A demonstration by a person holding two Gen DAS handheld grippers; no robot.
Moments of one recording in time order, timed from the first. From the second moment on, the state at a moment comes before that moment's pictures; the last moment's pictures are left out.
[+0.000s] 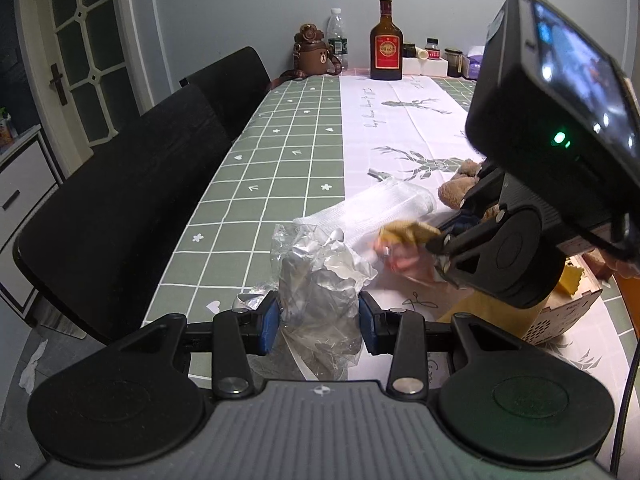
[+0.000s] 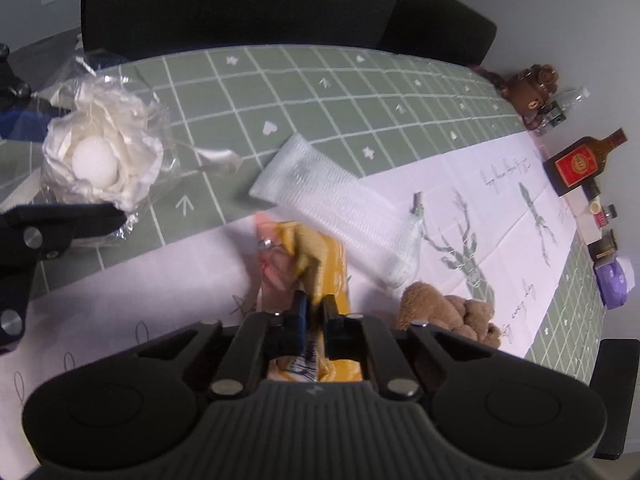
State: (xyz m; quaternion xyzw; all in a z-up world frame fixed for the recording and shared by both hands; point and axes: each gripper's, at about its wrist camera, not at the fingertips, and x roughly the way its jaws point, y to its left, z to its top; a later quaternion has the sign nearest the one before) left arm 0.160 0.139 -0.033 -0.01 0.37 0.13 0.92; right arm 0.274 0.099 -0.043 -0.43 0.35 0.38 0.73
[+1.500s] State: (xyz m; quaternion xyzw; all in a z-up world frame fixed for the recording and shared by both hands) left arm 0.059 0.020 0.062 -0.06 0.23 -0.07 0.97; right arm 0.097 -0.133 0.106 -0.21 0.22 0.27 0.91
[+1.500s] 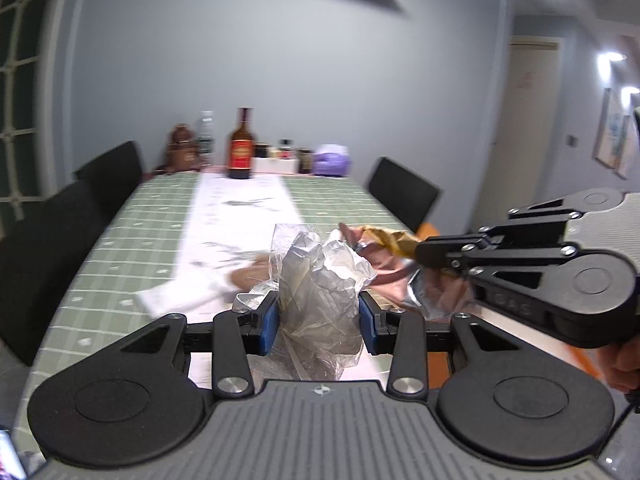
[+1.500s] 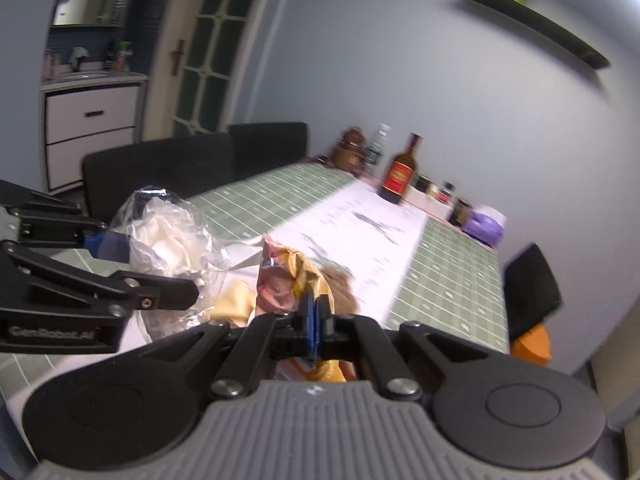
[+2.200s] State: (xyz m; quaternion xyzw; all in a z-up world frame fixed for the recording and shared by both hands) left arm 0.172 -0.127 0.028 -0.07 0.34 -0.21 0.91; right arm 0.158 -0.287 0.050 -0.19 0.34 0.10 0.92
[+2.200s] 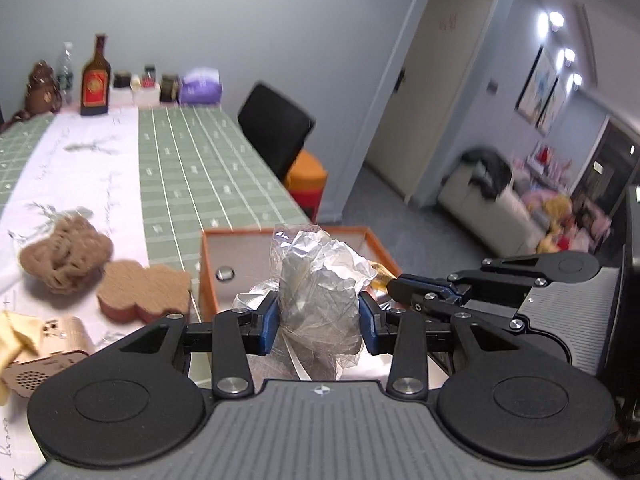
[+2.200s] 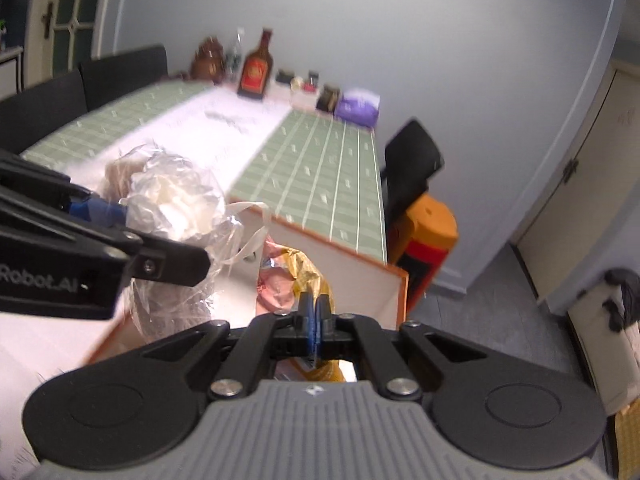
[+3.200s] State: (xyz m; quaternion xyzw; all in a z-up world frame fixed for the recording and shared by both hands) left arm 0.214 -0.165 -0.026 0.01 0.46 -0.17 0.87; right arm 0.202 -0.291 -0.031 -0.24 0.45 0.12 0.85
